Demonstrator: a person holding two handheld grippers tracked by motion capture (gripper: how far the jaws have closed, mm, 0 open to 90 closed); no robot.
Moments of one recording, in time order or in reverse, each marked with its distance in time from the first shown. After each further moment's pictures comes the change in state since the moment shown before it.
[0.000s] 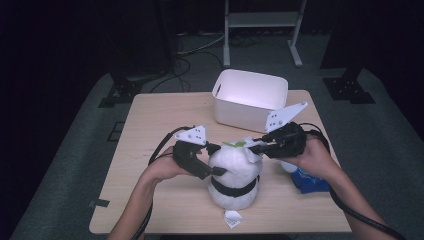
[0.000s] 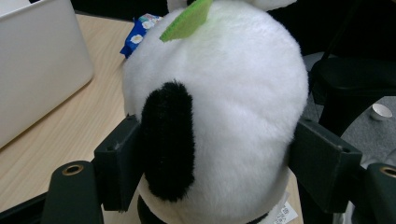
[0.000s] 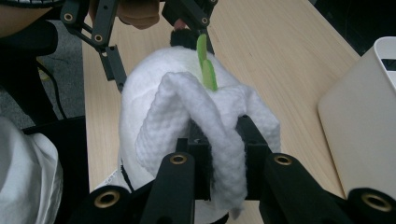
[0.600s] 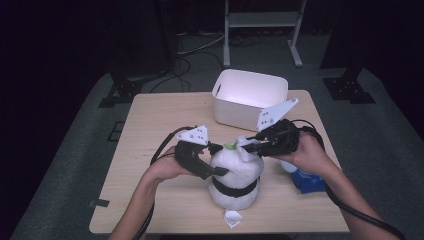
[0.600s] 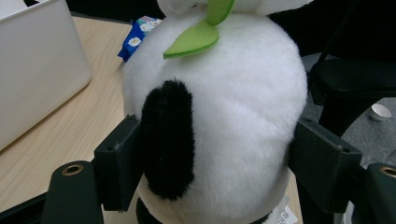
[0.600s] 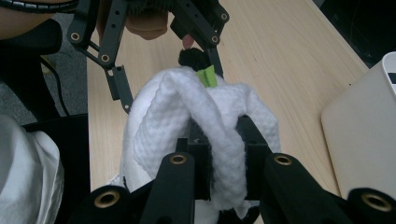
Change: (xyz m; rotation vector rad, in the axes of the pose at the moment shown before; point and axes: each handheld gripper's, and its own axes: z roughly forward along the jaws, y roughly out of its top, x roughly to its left) left arm -0.001 0.003 0.004 0.003 -0.004 0.012; right arm 0.003 0.018 0.006 0.025 0.013 -0.040
